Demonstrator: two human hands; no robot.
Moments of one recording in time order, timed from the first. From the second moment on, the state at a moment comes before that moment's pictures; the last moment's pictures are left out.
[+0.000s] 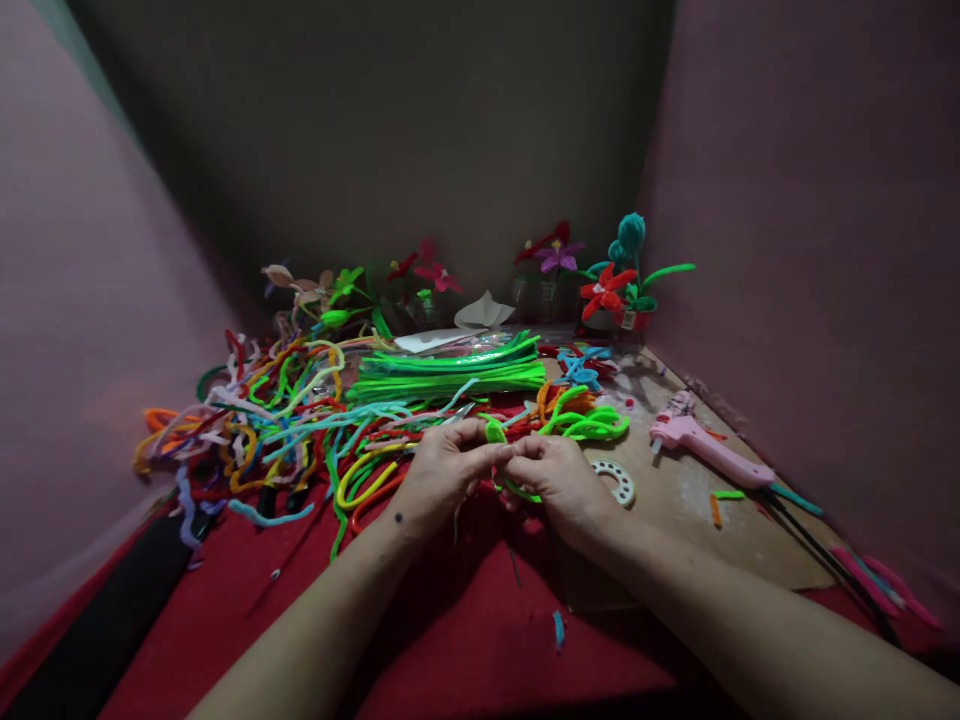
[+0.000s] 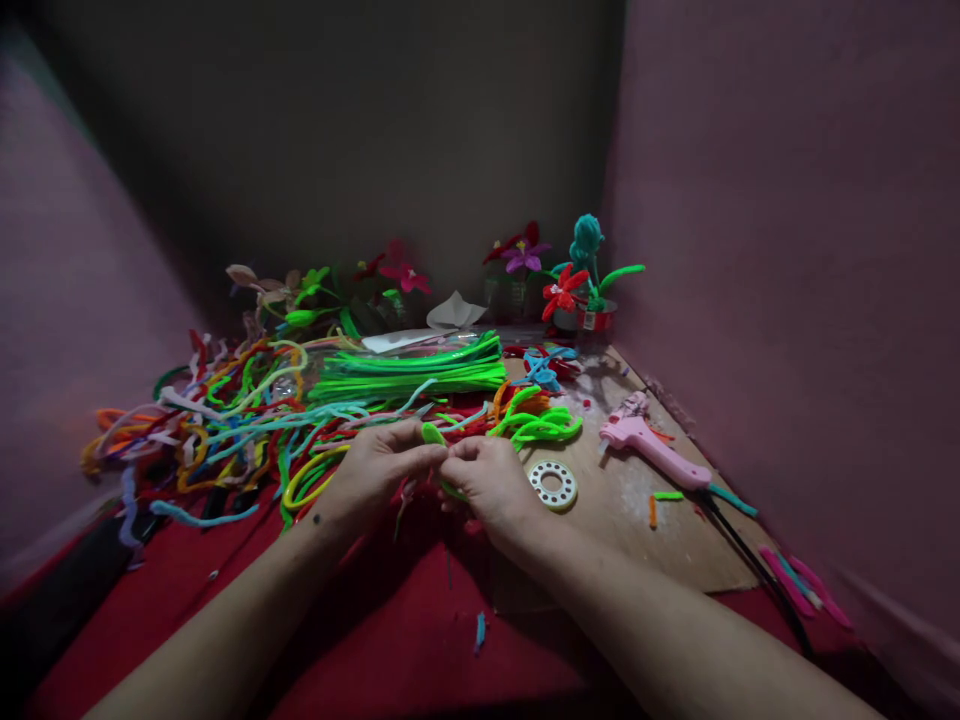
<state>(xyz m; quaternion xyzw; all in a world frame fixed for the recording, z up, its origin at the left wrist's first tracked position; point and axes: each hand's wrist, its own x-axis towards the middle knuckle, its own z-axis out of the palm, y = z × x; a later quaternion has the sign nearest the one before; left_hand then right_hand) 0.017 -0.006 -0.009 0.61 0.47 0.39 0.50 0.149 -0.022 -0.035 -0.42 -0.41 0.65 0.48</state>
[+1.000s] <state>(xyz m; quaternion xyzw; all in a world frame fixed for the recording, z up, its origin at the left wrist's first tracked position) 0.019 -0.013 -0.006 0.55 0.45 0.49 0.50 0.150 -0.019 -0.031 -0.28 -0.32 0.72 0.55</state>
